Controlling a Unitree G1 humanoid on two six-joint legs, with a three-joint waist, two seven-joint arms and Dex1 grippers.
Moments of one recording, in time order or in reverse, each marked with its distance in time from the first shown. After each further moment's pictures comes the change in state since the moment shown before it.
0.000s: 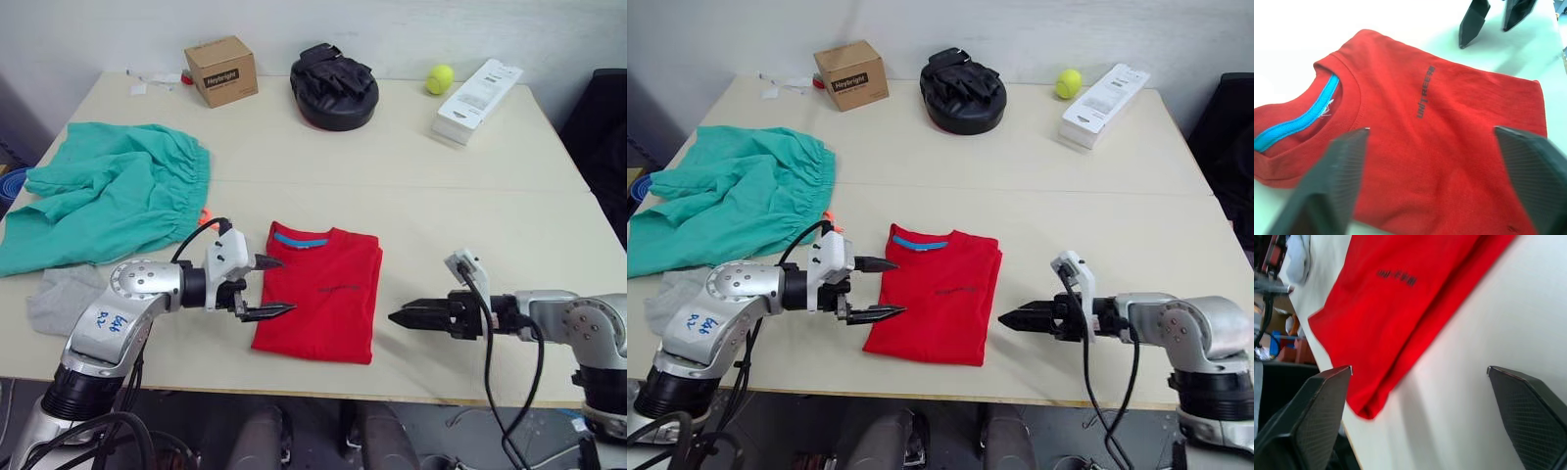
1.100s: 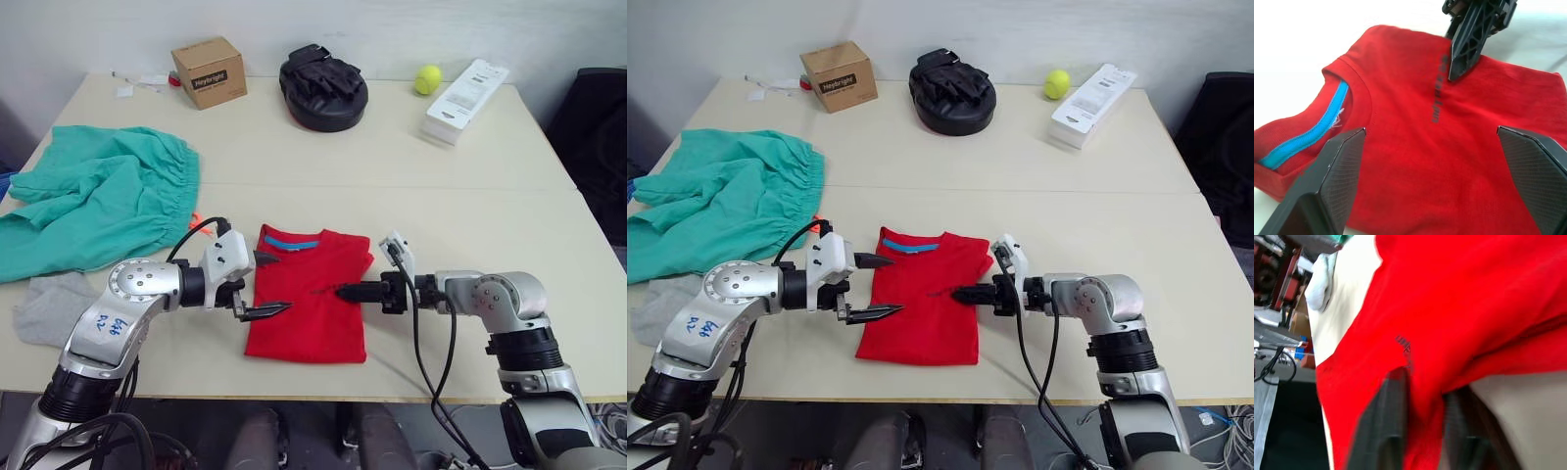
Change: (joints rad) left arm 0.009 0.012 -0.011 -0.002 0.049 -0.038 0.024; right arm -0.161 0.209 0.236 0.180 -0.108 -0.189 -0.005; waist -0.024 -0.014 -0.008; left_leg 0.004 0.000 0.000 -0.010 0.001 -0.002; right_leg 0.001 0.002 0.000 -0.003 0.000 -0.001
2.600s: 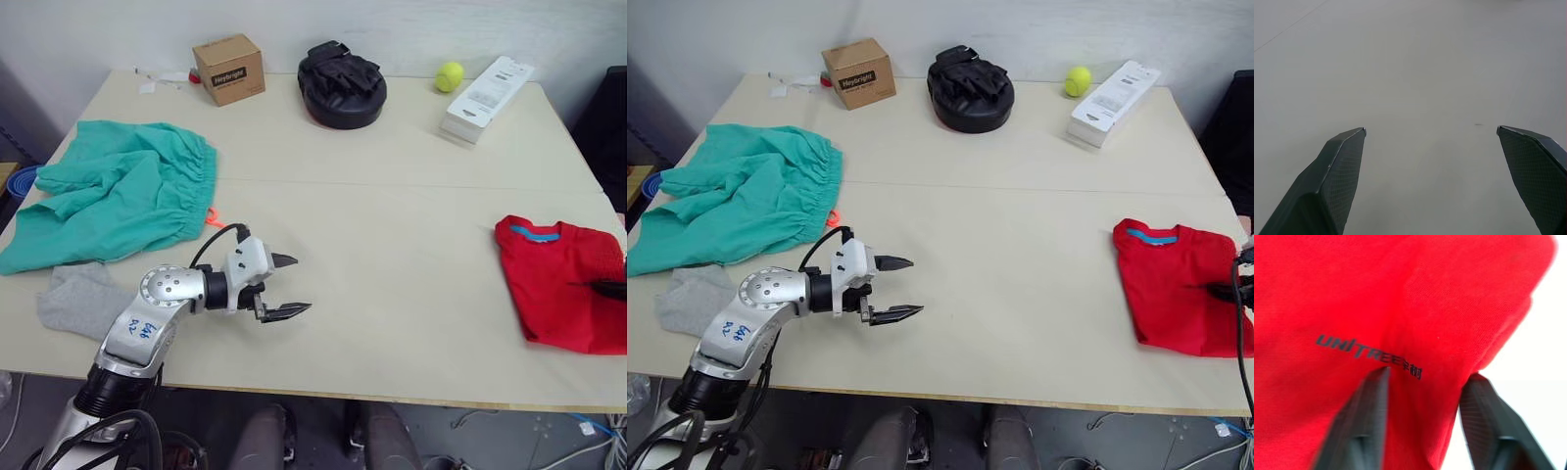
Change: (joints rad) left arm -0.011 -0.112 -0.066 0.076 0.040 -0.100 0.045; right arm -0.133 -0.742 -0.116 1.124 -0.632 -1.010 0.265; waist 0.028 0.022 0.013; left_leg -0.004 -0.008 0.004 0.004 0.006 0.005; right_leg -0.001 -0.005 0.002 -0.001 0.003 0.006
